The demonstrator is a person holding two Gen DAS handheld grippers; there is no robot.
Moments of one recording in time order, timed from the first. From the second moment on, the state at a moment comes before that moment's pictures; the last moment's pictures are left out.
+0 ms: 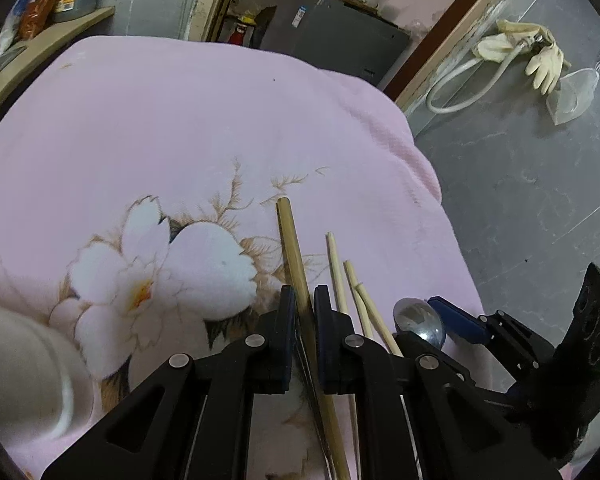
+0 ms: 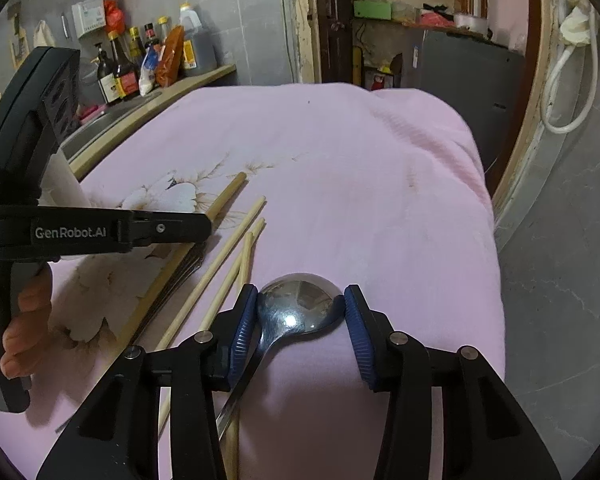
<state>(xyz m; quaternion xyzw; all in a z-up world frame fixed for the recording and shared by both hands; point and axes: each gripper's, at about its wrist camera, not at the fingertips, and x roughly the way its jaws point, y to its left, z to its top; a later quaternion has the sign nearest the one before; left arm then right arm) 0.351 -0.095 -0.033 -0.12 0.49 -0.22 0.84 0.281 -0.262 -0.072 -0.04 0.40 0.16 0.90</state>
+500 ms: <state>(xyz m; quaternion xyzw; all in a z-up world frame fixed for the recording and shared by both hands) 0.265 -0.083 0.017 -0.11 0.32 -0.26 0.91 0.179 -0.239 -0.034 -0.15 0.15 0.10 0.97</state>
